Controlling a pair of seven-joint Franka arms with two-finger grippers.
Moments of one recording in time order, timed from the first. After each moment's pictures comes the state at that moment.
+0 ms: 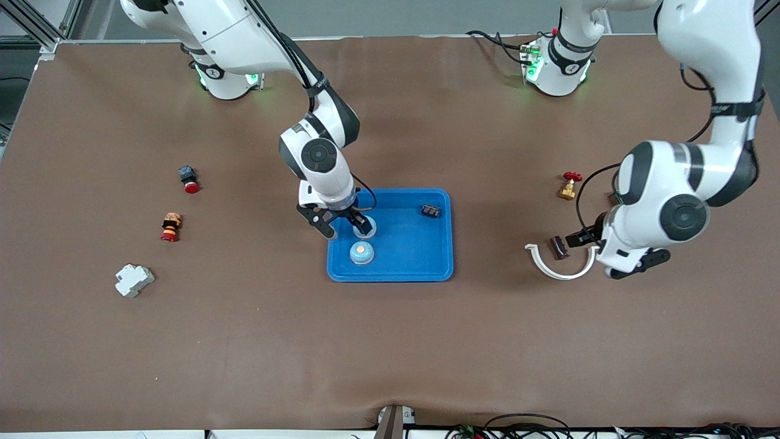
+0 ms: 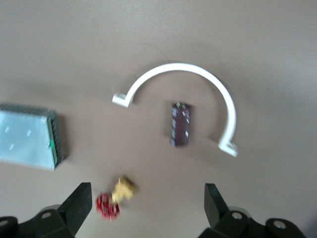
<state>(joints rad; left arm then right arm) -0.14 0.36 0.01 -1.73 0.00 1.83 -0.53 0.66 0.60 0.02 -1.85 0.03 2.51 1.43</state>
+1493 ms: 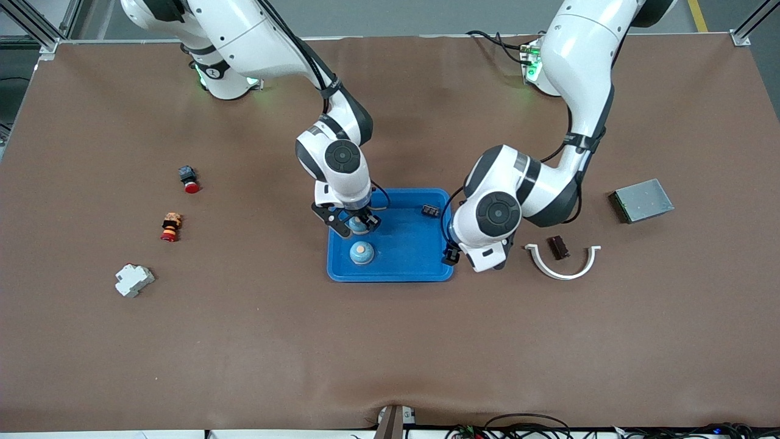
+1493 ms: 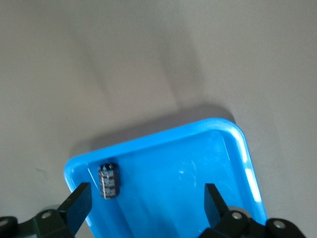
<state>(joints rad) -0.52 0.67 -0.04 -1.42 -0.15 1.97 -1.74 0.71 0.64 0.02 -1.76 -0.03 2.38 1.48</state>
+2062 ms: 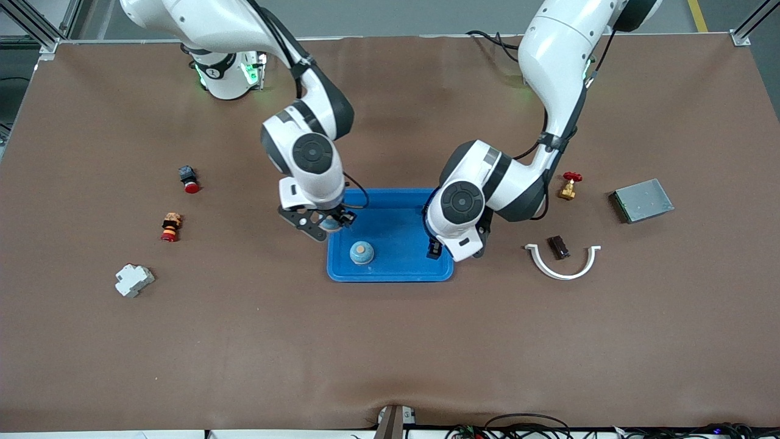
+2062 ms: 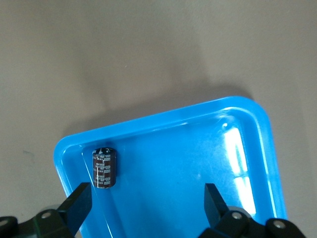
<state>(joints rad) -0.59 0.71 -0.04 -1.42 -0.11 2.00 -1.87 0.60 0.44 0.00 -1.79 -0.03 2.15 1.17</state>
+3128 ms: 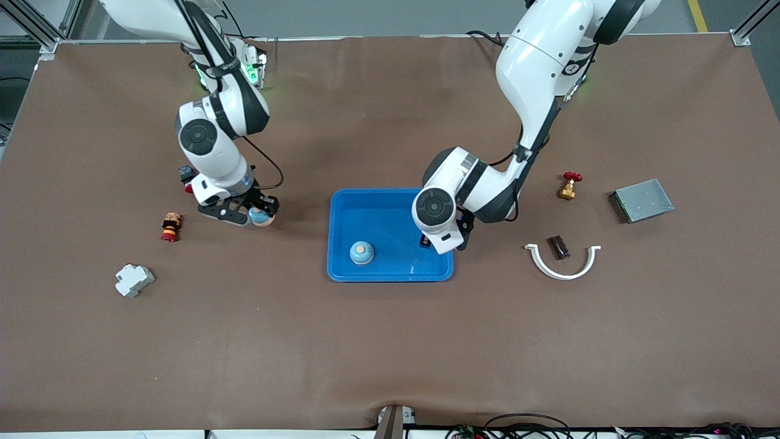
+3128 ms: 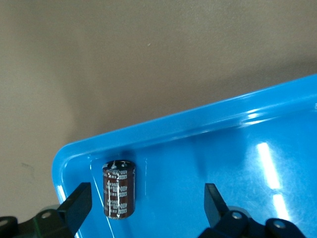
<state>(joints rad) -0.64 0.79 -0.04 -1.45 -0.10 2.00 -1.88 0.32 0.19 -0.01 -2.41 -0.03 2.64 0.60</state>
